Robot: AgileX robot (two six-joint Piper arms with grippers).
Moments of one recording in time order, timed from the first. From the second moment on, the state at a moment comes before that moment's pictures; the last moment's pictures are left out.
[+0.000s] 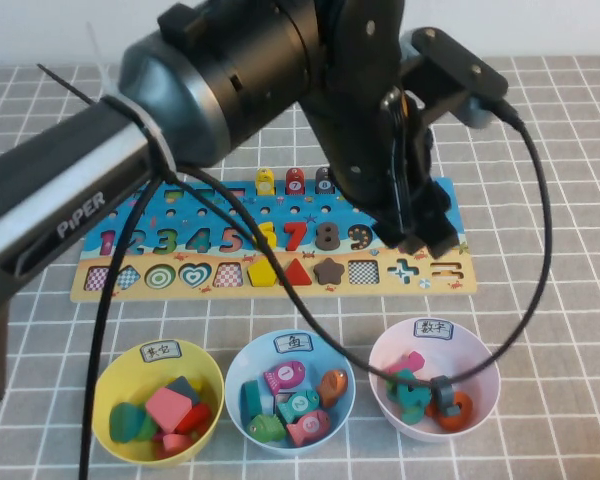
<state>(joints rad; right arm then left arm) 0.02 -0.01 0.03 0.06 0.37 -0.05 -0.83 1.92 -1.95 -0.03 1.25 0.24</state>
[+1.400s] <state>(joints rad) 0.02 -0.01 0.03 0.06 0.37 -0.05 -0.88 1.62 -1.10 -0.20 0.53 -0.05</state>
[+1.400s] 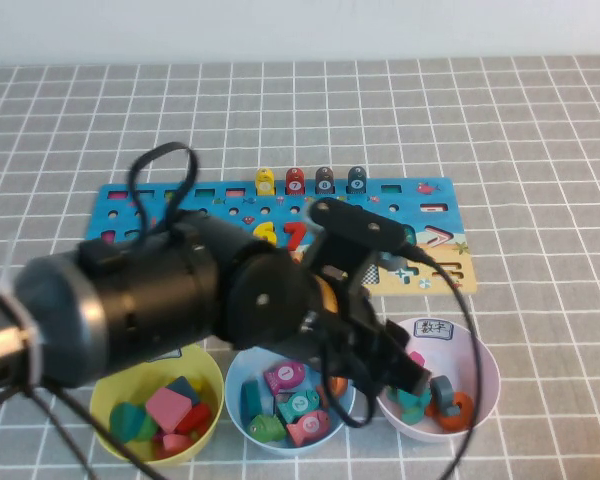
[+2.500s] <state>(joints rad) 0.02 -0.01 0.03 0.06 0.37 -0.05 -0.96 1.94 -1.48 -0.11 0.89 -0.10</state>
